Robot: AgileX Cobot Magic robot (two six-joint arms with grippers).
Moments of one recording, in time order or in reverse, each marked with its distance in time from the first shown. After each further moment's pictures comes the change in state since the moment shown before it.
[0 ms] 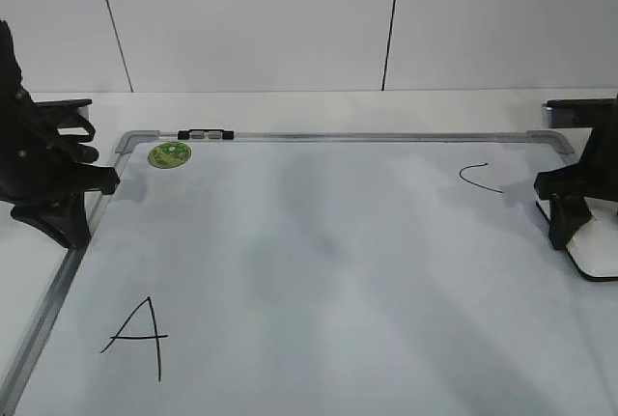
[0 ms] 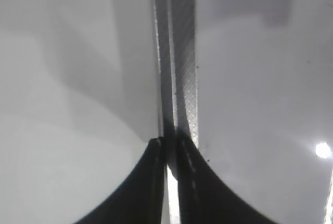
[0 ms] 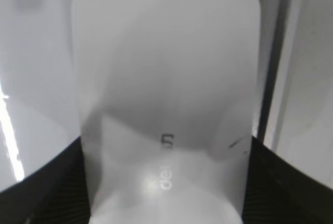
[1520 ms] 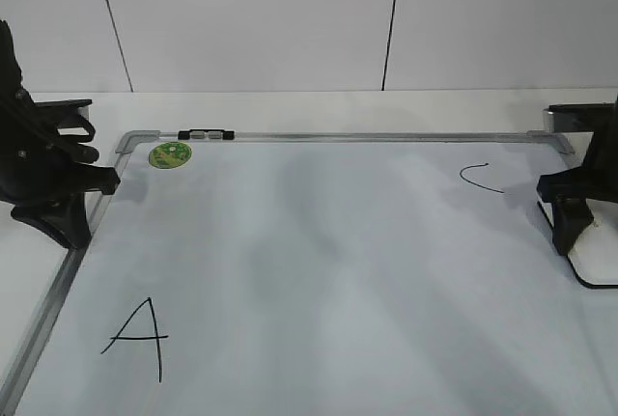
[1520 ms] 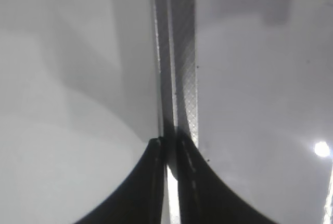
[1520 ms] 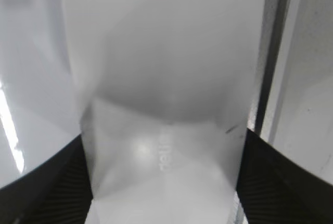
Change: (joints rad) left arm 0.000 0.000 0.000 -0.002 0.001 0.000; right arm 0.000 0.015 -0.007 -0.008 0.048 0.021
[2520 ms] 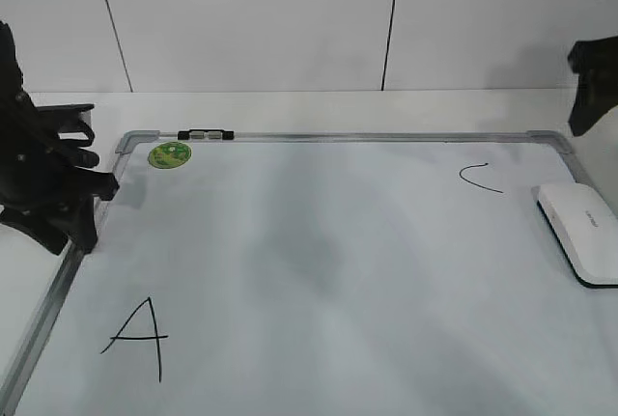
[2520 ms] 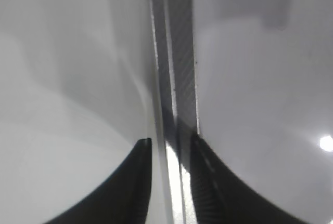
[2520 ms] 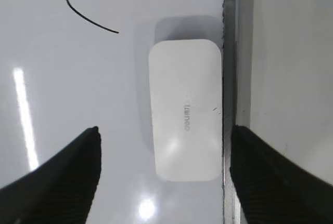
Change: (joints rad) left arm 0.000 0.000 0.000 0.006 0.012 0.013; right arm 0.000 -0.203 -0.194 0.075 0.127 0.011
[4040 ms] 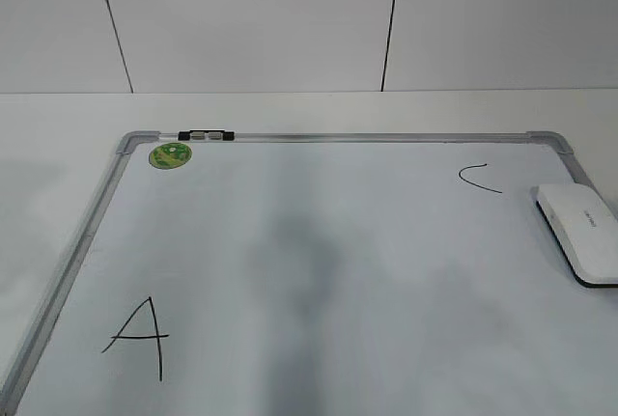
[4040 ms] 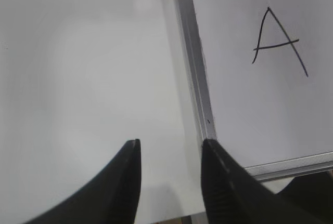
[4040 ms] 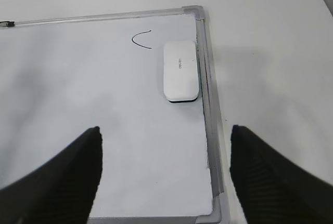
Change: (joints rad) left arm 0.000 -1.076 0.483 0.112 0.194 0.007; right arm 0.000 -1.411 0.594 0.005 0.050 0.004
